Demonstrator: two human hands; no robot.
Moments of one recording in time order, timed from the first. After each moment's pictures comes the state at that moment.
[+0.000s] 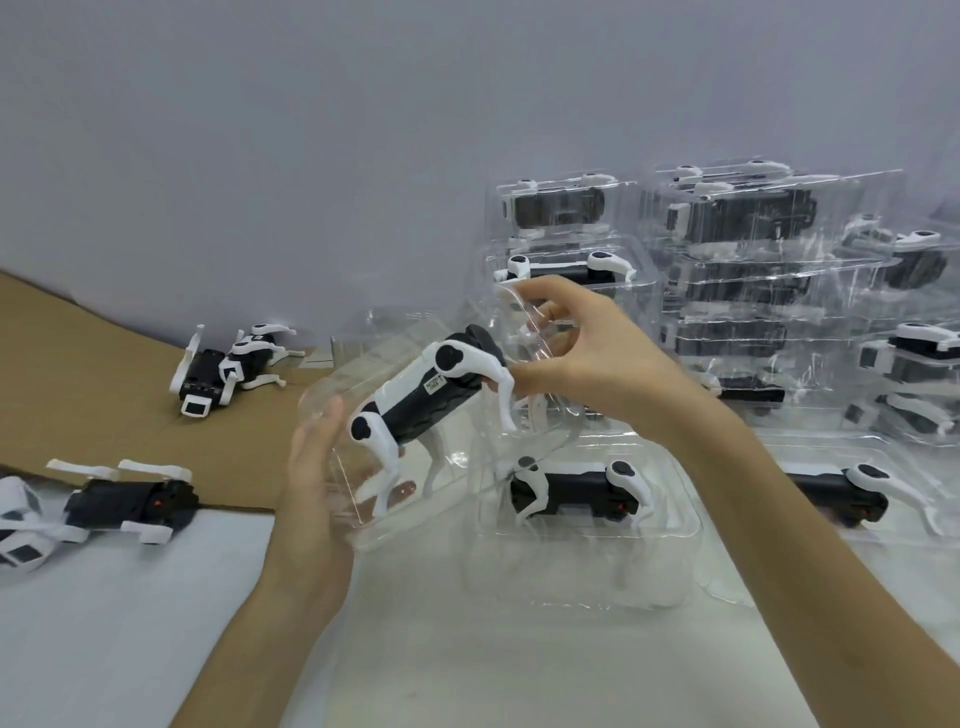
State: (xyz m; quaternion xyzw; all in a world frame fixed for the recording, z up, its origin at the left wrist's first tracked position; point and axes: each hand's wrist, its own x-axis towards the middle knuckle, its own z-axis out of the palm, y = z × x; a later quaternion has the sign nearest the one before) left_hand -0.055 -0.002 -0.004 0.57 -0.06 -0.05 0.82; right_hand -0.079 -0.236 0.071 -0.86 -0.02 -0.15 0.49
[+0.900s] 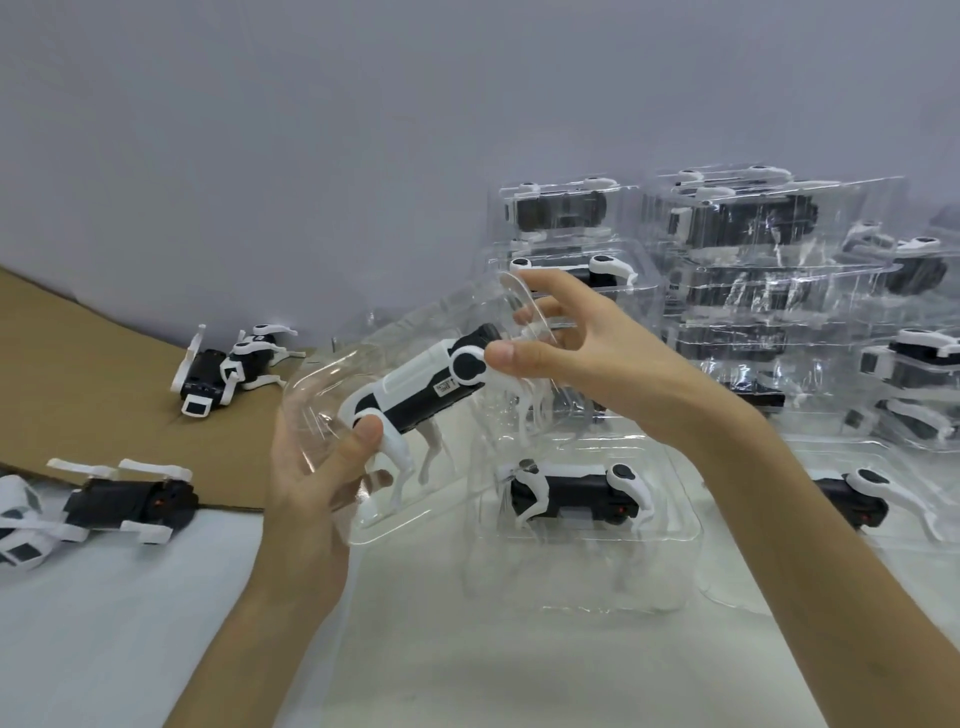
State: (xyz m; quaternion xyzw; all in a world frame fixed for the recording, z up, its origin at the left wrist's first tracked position) left_hand -0.056 0.002 -0.002 0.58 -0.21 0.03 0.79; right_hand -0.092 -0.232 0.084 -0.85 -0.07 -0.10 0.51
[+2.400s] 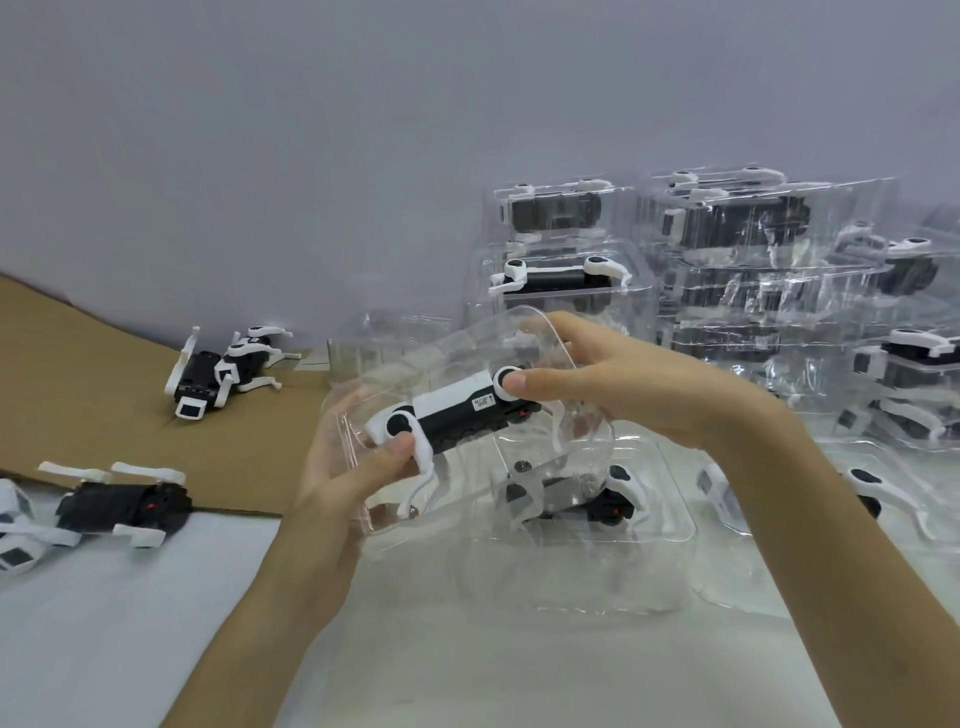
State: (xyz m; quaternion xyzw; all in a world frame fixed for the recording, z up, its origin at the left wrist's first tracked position) left_hand -0.058 -0.003 -0.002 0.61 -0.19 -0.09 0.76; right_hand -0.097 -0.248 0.084 -0.89 -0.01 0.03 0.46
